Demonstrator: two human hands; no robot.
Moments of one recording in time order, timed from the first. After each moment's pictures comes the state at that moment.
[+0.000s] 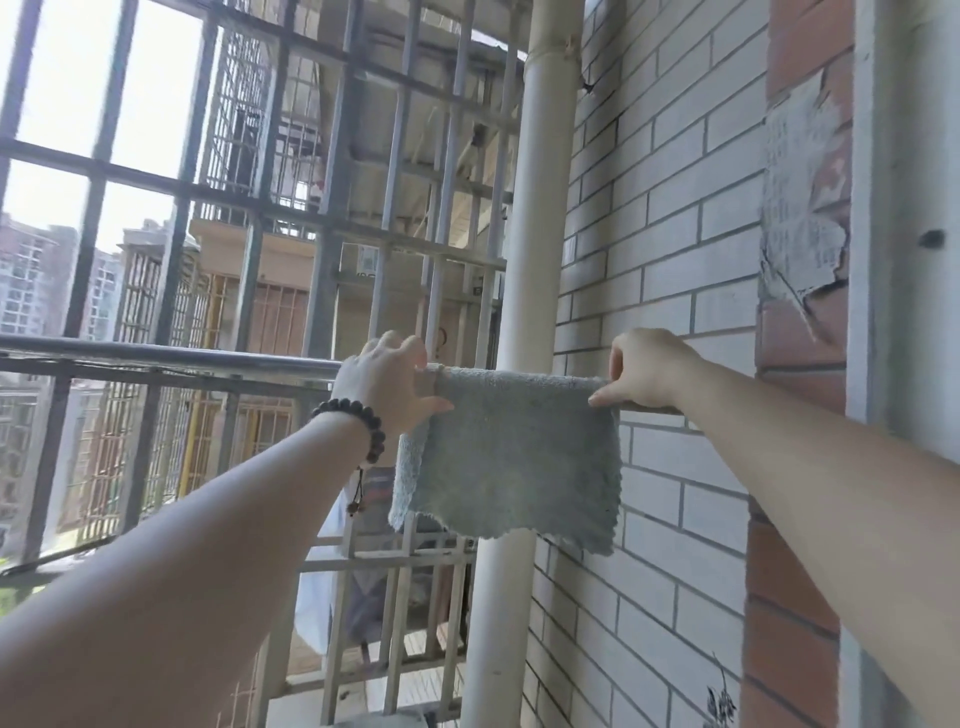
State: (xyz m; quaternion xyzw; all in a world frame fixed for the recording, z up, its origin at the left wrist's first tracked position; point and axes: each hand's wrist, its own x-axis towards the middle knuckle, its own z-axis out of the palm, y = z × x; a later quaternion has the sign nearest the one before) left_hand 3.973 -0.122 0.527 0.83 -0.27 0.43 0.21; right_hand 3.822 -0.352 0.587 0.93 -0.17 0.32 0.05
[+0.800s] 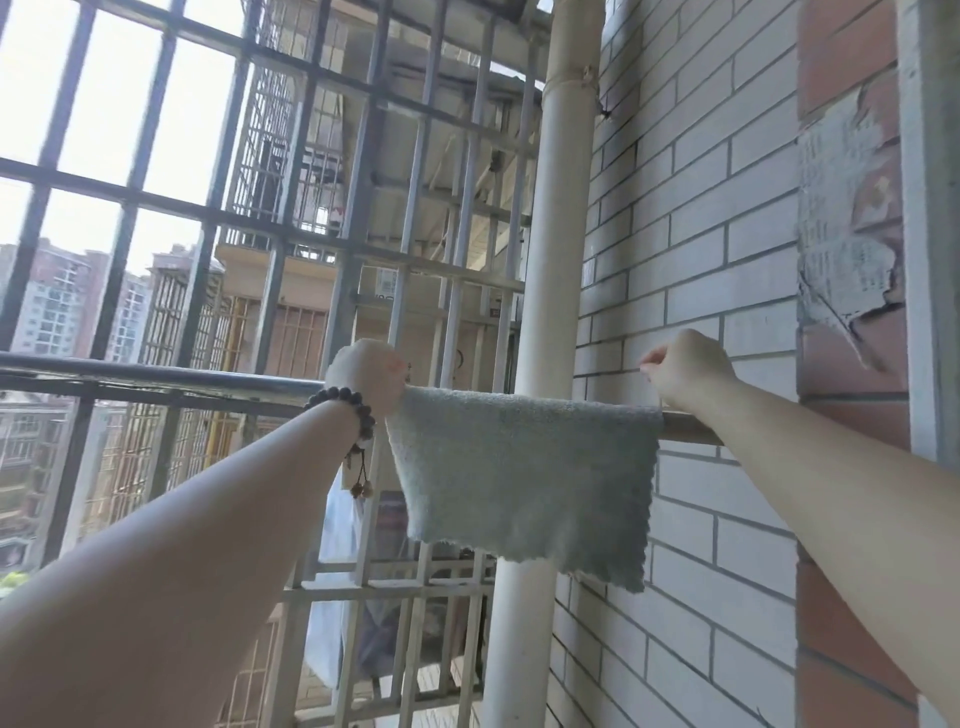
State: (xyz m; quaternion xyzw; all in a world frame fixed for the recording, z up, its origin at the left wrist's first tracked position) left_hand 4.012 -0.098 0.557 0.83 -0.18 0.39 0.37; right_hand 3.855 -0.376 0.601 0.85 -0.19 0.47 -0.14
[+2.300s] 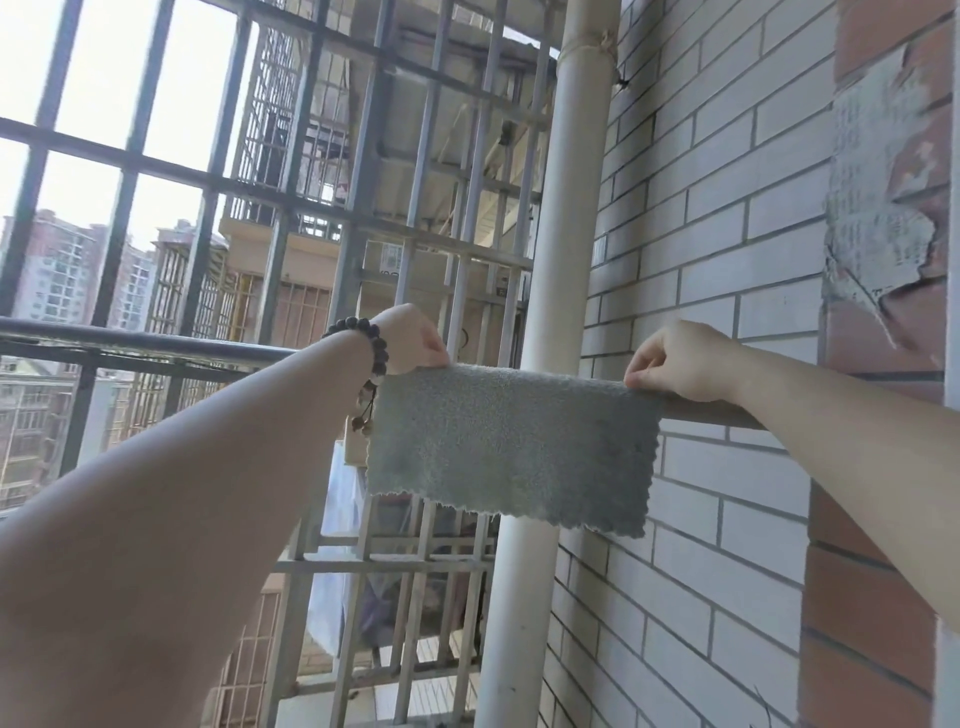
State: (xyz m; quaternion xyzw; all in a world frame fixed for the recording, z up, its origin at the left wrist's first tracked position) left_hand 3.989 -0.106 0.583 0.87 -0.33 0.26 0.25; right_hand 3.835 -0.368 0.598 0.95 -0.07 0.31 -0.03
